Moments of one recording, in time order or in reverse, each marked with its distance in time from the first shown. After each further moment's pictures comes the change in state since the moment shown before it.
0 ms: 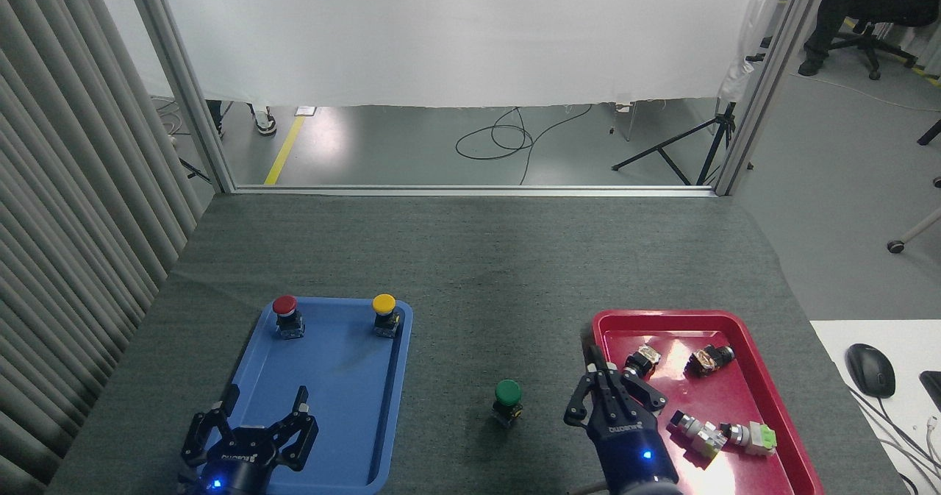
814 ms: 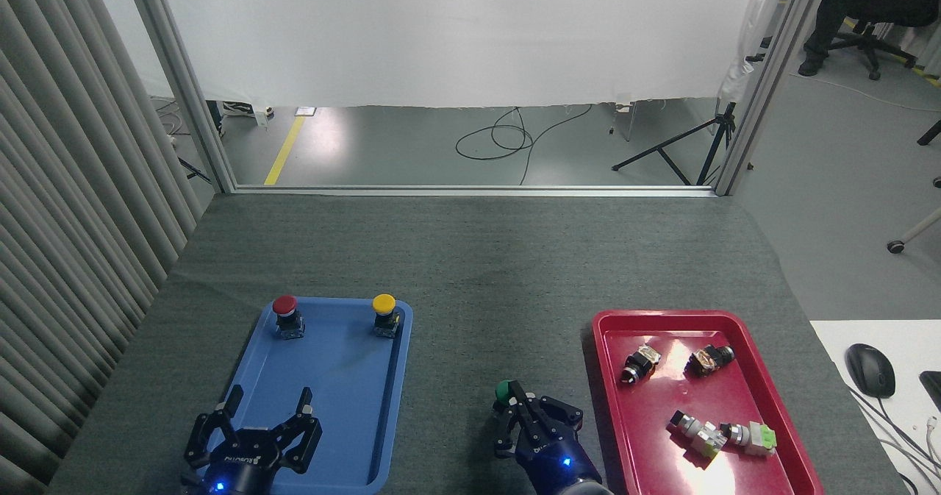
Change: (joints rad) left arm 0.009 0.000 -0.011 -0.019 -0.001 0.005 0.002; right arm -0.123 0.014 0.219 0.310 0.022 -0.004 0.030
